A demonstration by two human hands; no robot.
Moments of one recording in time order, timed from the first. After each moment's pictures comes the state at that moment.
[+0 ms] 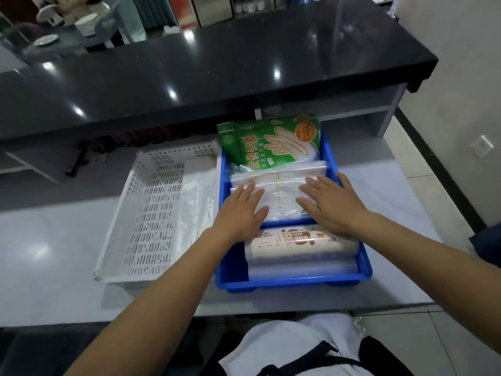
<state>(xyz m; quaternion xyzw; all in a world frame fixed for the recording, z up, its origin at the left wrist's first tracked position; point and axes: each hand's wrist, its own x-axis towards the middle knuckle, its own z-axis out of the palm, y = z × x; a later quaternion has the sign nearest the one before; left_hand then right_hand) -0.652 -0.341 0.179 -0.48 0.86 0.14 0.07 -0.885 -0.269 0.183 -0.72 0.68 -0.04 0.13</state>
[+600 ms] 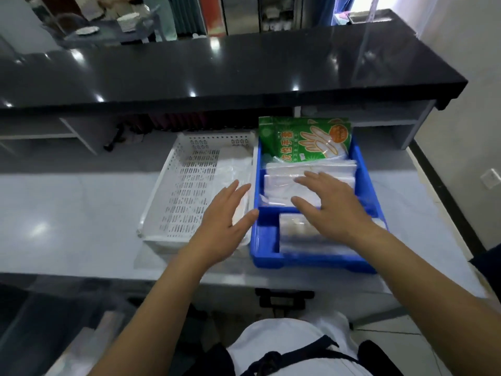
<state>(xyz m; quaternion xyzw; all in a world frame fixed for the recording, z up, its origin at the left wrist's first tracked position) -0.534 -0.239 0.253 -0.53 0.77 0.31 -0.18 -0.770 -0.213 0.262 -0.68 0.68 -0.22 0.19</state>
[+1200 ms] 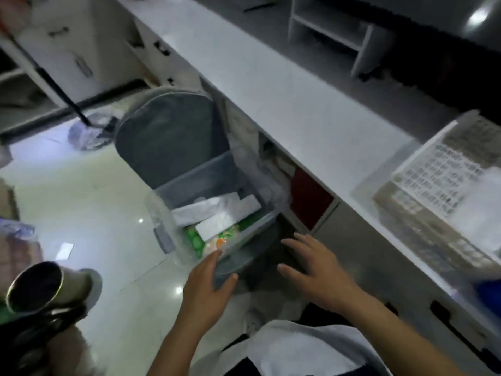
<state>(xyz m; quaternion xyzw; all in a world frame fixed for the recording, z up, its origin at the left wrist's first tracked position) -0.211 0.103 0.151 -0.86 0.27 0.32 -0.30 -0.381 -0.075 0.182 -0.87 0.34 0.08 0.34</state>
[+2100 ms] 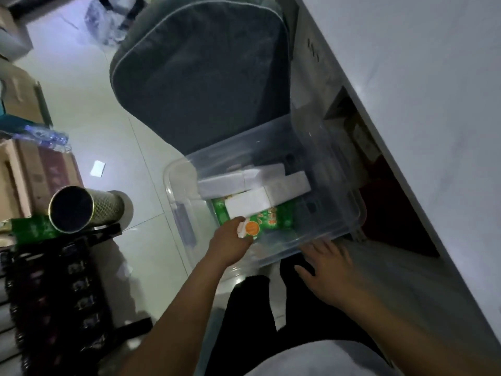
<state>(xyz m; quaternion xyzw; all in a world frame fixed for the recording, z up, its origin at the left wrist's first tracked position) -0.026 -0.026 -0.006 -0.86 0.12 0.47 -0.17 -0.222 -0.180 0.000 -0.87 0.27 0.30 0.29</state>
